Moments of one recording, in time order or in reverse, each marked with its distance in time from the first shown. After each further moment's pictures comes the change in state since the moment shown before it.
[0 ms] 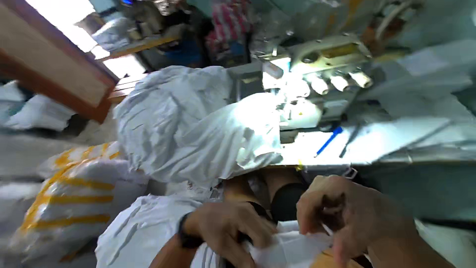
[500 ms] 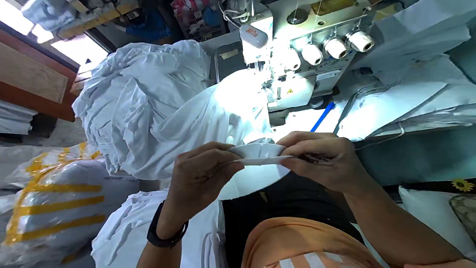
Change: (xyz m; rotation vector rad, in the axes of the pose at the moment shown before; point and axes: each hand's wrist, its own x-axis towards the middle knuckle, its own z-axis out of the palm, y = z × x) left_hand 0.011 0.021 -0.041 0.738 0.662 -0.020; right_hand 0.015 0.031 -0.014 -0.522 0.537 -0.183
